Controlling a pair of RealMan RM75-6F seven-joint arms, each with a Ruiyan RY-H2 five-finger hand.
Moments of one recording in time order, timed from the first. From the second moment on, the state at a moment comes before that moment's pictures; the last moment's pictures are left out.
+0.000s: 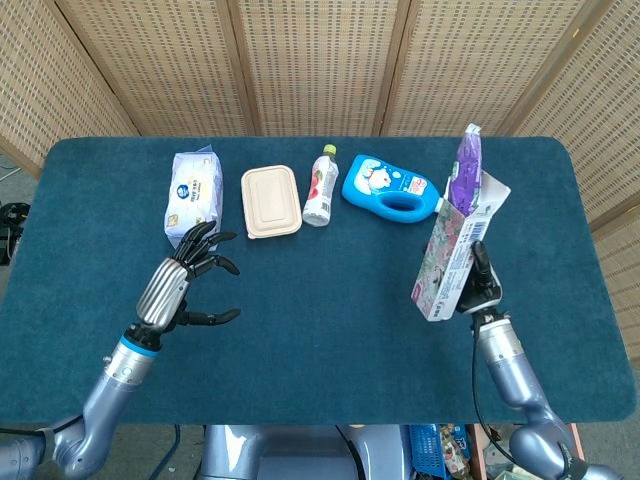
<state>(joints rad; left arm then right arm) -0.53 -1.42 -0.16 -1.72 1.57 1.36 -0.24 0.16 -1.50 0.78 -1.74 -1.52 0.66 1.97</state>
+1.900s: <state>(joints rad) -0.51 -1.38 -0.12 -1.69 1.57 1.33 -0.22 0.44 -1.28 0.25 -1.58 -1.48 1.05 1.21</state>
